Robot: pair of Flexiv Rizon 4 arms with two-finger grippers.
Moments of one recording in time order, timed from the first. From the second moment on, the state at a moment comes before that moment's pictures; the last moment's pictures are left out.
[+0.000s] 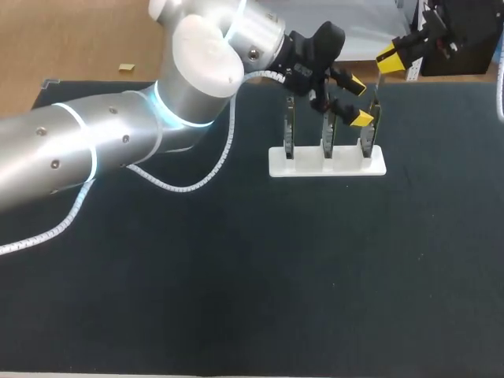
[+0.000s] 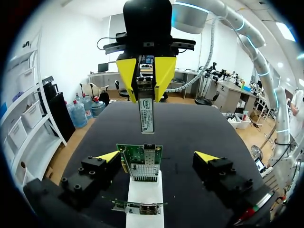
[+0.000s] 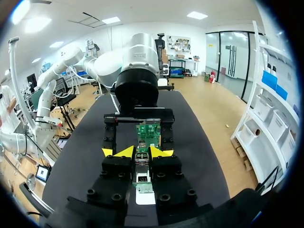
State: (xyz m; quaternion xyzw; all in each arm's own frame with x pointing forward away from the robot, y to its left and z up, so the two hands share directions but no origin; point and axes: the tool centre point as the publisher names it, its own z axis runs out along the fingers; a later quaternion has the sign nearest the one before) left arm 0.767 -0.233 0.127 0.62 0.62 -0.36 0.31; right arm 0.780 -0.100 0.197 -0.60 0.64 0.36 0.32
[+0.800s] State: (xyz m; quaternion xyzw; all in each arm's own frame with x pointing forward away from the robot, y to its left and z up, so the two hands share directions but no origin) left arm 0.765 -0.234 0.127 0.63 0.62 -0.36 0.31; right arm 0.779 -0.099 0.197 -0.60 0.64 0.36 0.32
